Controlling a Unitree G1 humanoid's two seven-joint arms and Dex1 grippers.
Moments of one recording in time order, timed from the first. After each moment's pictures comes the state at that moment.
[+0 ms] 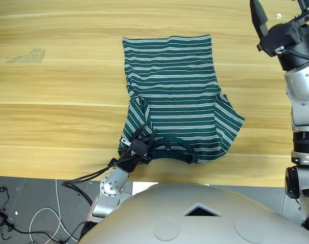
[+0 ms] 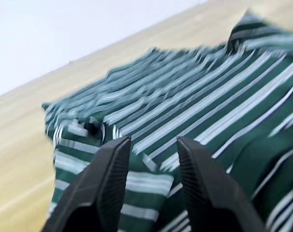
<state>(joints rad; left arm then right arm) 0.65 0.27 -0.26 -0.25 0.18 -0.38 -0.26 -0.29 -0.59 0.05 0.05 -0.35 -0.50 0.15</state>
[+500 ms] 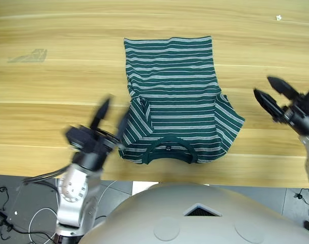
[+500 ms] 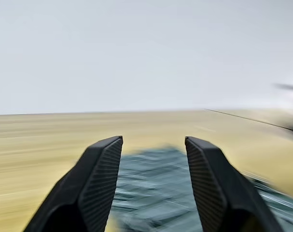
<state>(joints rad) 0.65 0.35 0.08 -0.57 -0.51 -0.22 -0.22 0.34 -0.76 -0.21 -0.05 0.77 0.07 0.98</state>
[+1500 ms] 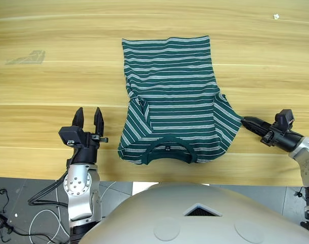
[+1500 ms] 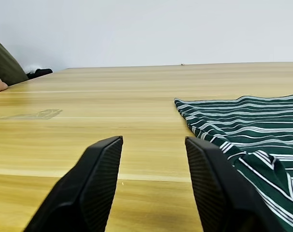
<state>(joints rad) 0.65 0.16 0.14 -0.35 -0.23 -0.20 -0.20 0.27 -0.67 -0.15 0.11 0.50 0.28 1.00</state>
